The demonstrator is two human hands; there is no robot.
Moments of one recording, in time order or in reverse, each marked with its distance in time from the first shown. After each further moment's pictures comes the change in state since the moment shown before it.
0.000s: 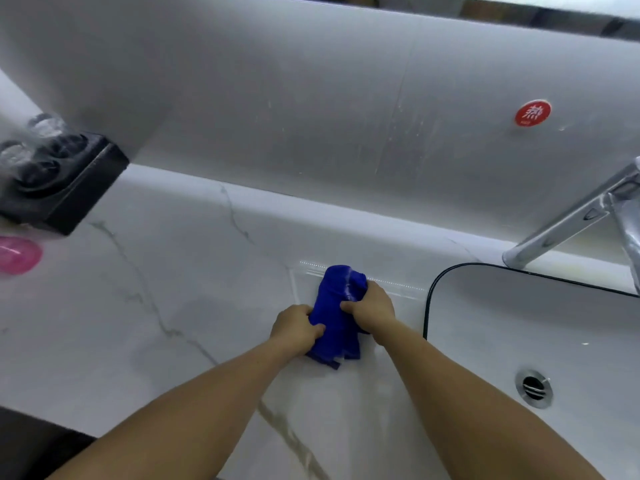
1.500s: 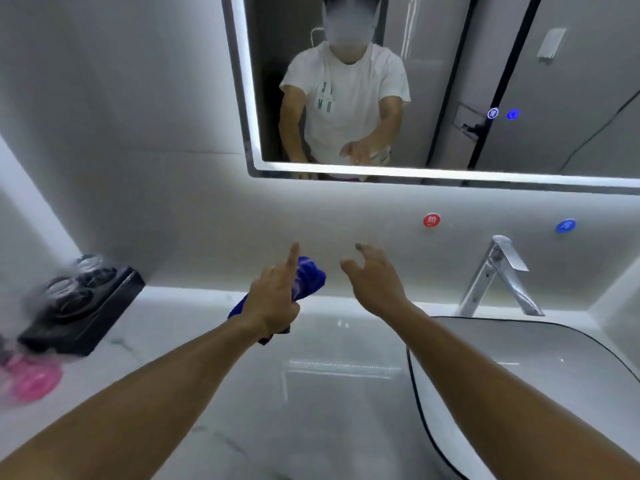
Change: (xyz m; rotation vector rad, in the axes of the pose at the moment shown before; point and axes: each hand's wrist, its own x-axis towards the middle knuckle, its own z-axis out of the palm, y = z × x) left_hand -0.090 0.098 -0.185 0.486 0.481 0.774; right_hand -0.187 -0.194 -0.074 -0.149 0.390 -0.551
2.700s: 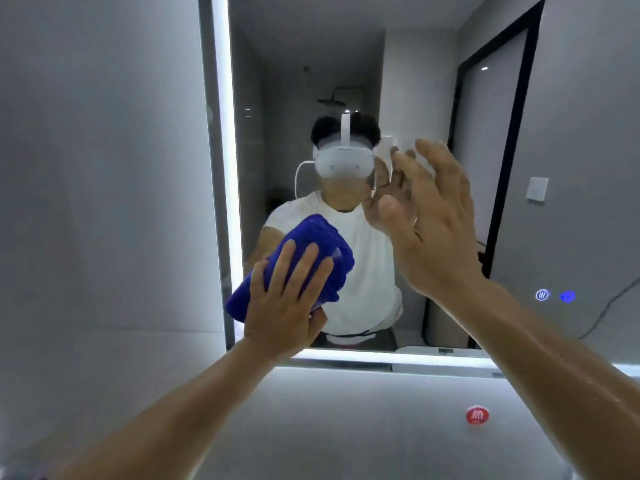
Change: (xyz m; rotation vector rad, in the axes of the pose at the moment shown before) left_hand 0.286 0.009 -0.115 0.501 1.153 0.562; right_hand 0.193 -0.171 -0.151 -0.236 0.802 -0.803
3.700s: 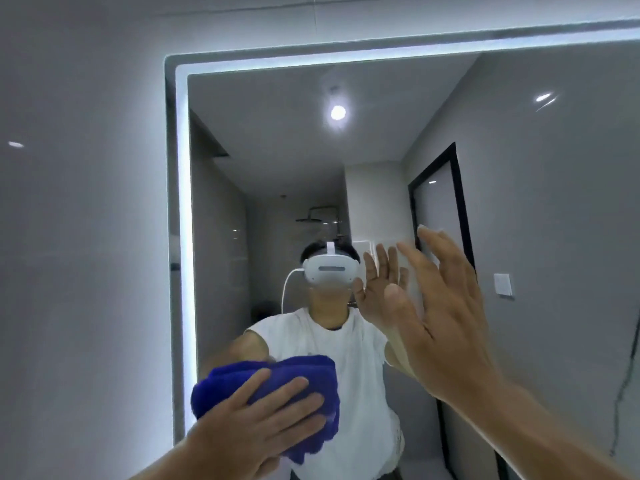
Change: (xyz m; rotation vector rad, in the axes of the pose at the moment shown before) left_hand 0.083 -0.050 -0.027 0.376 -0.296 0.782; right_hand 0.048 0.028 -0.067 -0.007 0.249 -0.030
